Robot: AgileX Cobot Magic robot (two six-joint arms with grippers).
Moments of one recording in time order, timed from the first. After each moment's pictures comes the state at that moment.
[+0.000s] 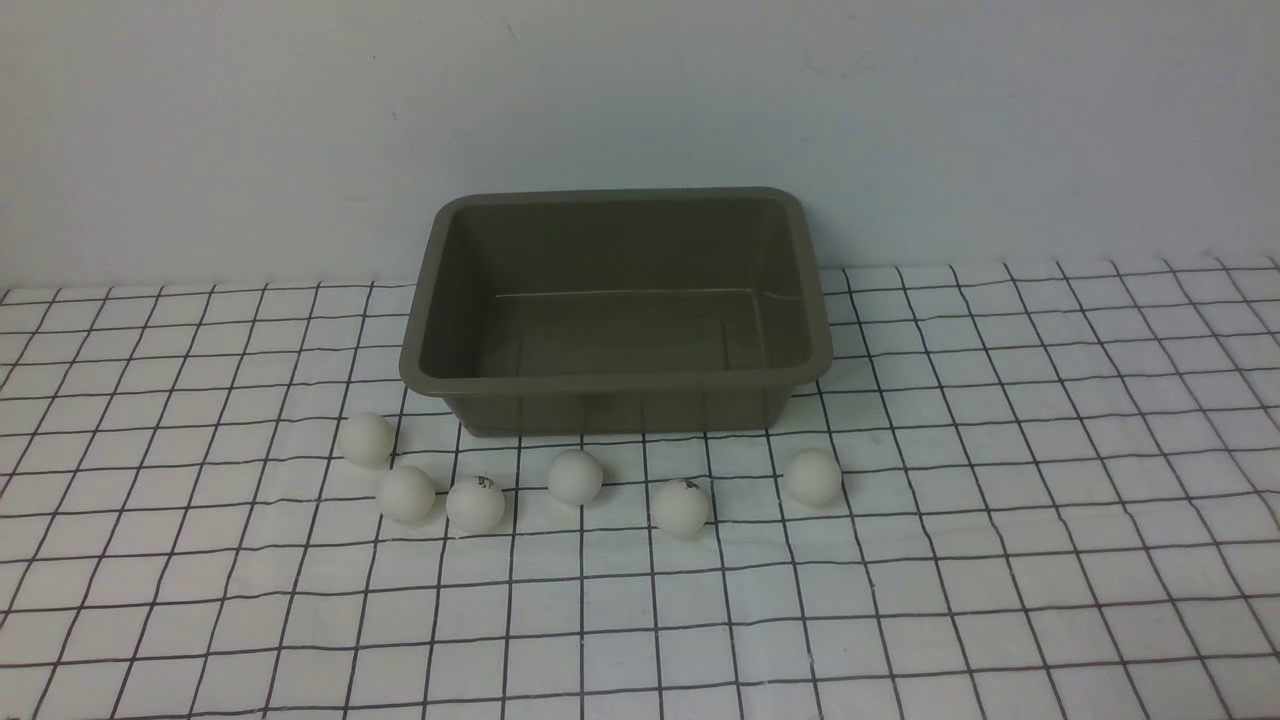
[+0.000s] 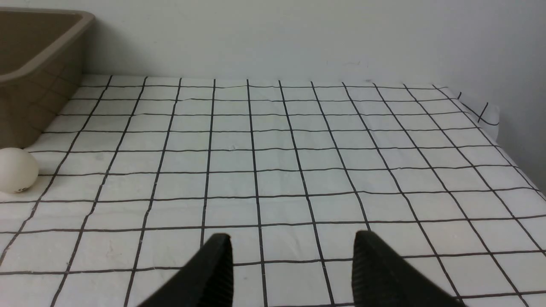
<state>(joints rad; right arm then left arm) -0.09 -0.01 0.02 0.00 0.39 -0.06 0.22 -0.01 0.02 0.06 0.41 -0.06</state>
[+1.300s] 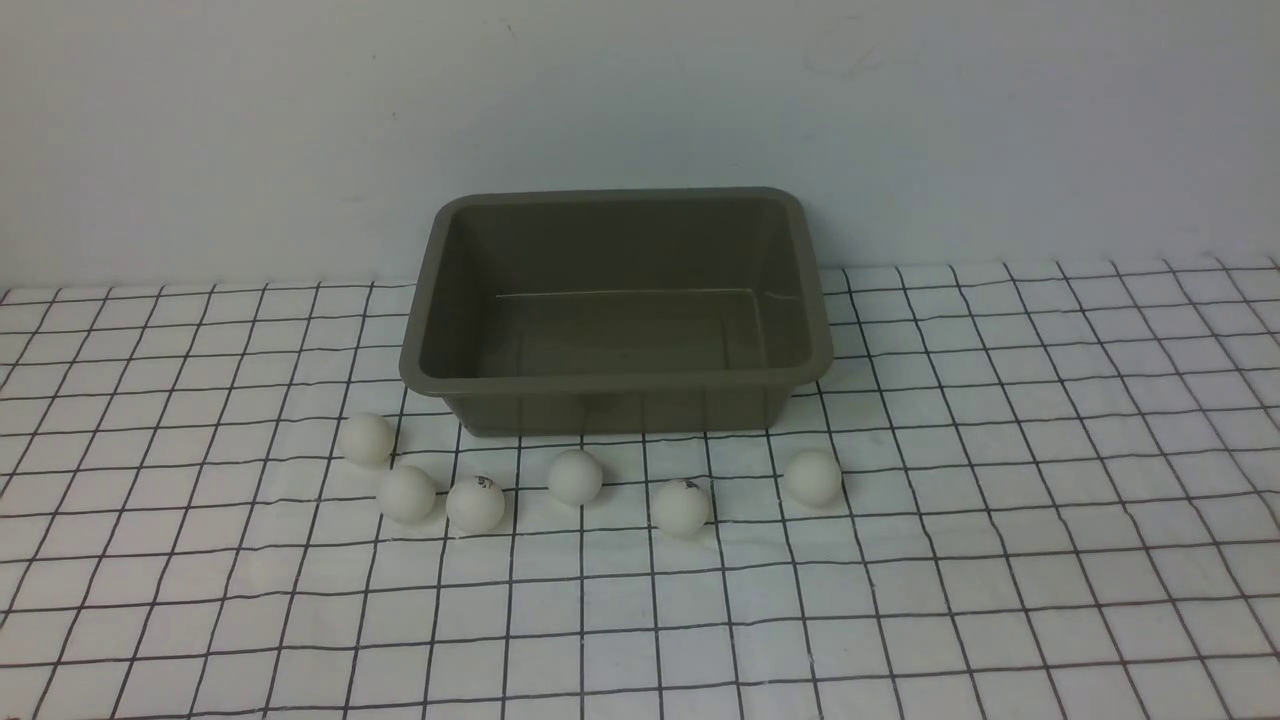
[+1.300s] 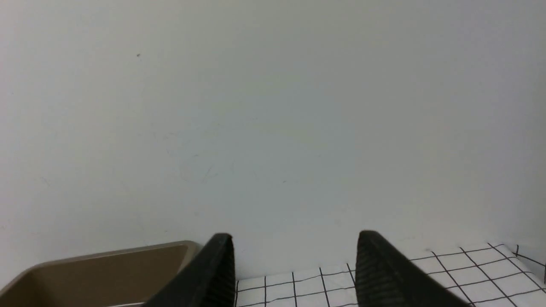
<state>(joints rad) -0.09 -0.01 -0.35 0.21 0.44 -0.02 0.22 -0.01 0.02 0.06 0.41 -0.06</state>
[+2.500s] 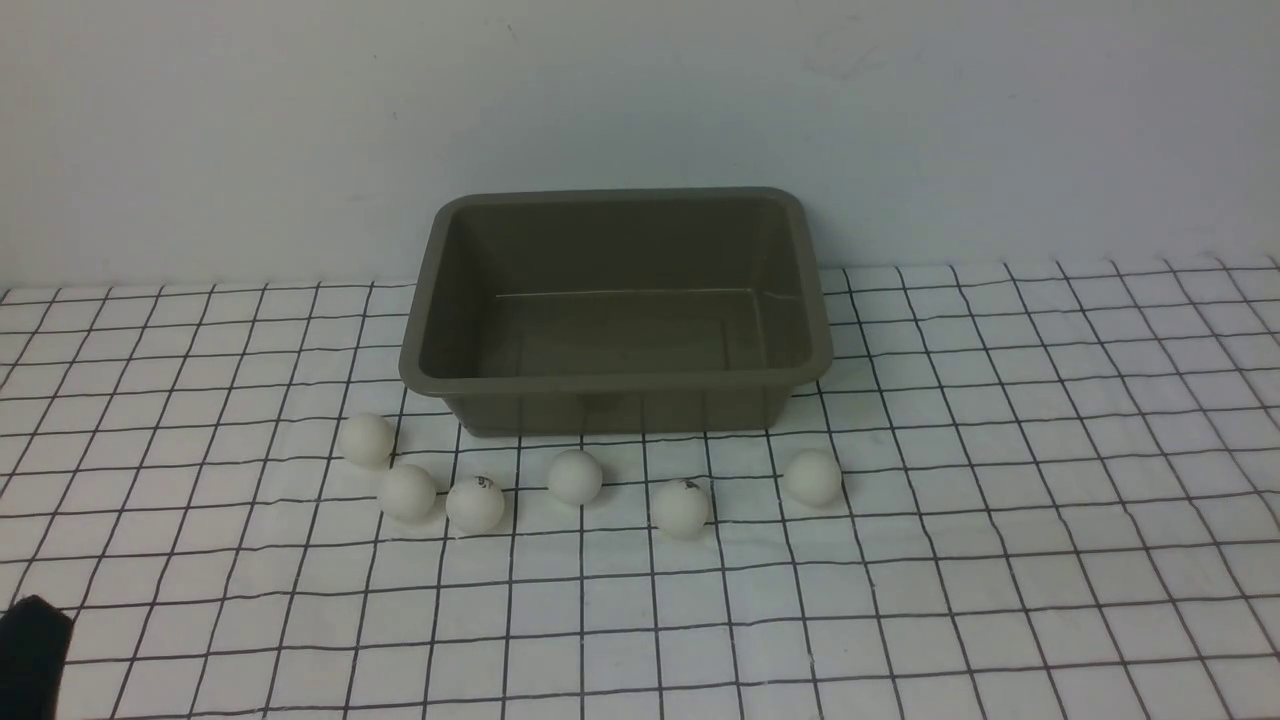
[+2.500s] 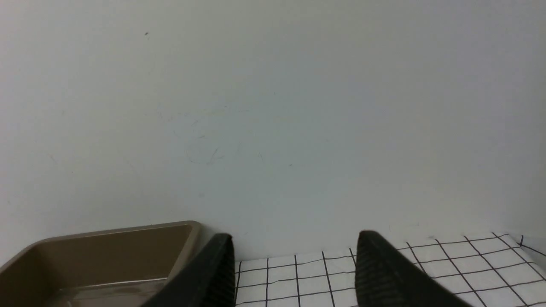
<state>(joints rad) -0.09 -0.01 -0.35 0.26 0.48 -0.09 0.22 -0.01 -0.08 -0.69 0.33 0.15</state>
